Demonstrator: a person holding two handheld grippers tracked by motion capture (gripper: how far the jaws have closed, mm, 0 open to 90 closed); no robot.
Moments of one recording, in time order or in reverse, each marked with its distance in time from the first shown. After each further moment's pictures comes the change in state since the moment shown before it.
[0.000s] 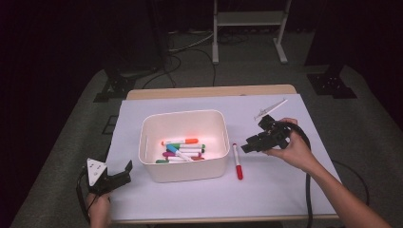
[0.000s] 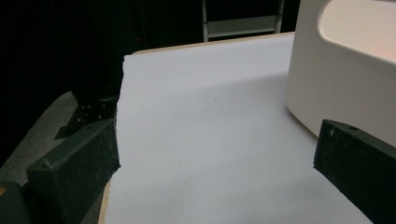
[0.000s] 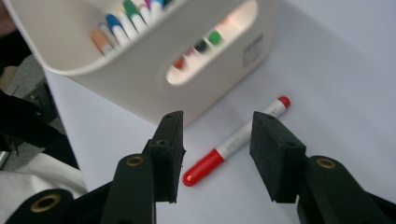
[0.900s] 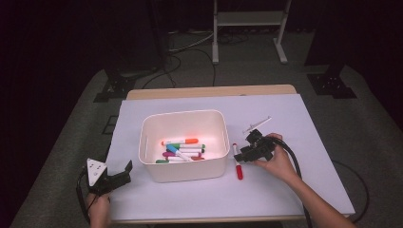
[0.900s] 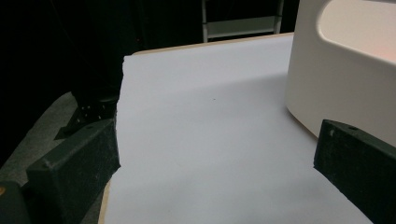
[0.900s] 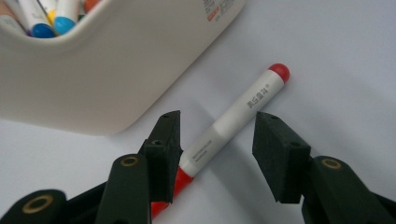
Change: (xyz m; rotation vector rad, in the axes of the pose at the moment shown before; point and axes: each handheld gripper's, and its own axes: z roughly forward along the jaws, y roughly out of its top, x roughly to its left) left arm 0.000 0.000 0.000 -0.005 -0.002 0.001; right arm -0.017 -0.027 0.076 0.020 -0.092 0.077
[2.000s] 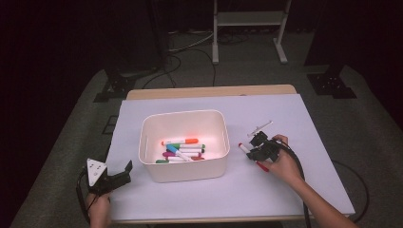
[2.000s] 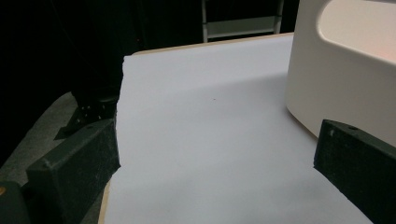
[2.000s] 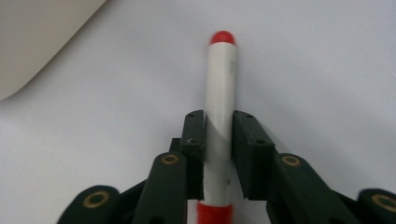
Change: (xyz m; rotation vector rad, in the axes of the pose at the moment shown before) left arm 0.000 0.000 0.000 0.000 0.001 -0.001; right arm -0.012 -0.016 0.001 0.081 -0.248 0.003
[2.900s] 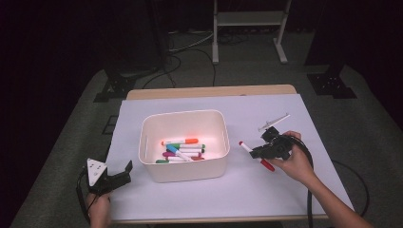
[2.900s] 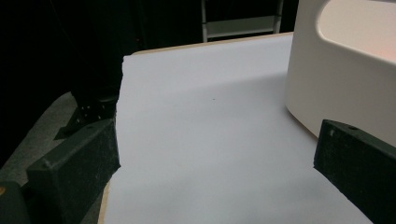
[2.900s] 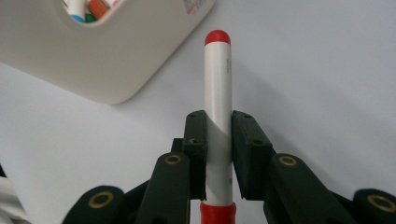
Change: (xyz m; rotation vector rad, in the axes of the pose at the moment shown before) left arm 0.000 0.000 0.000 0.002 -0.001 0.001; right arm -0.001 -0.001 -0.058 -0.077 0.187 0.035
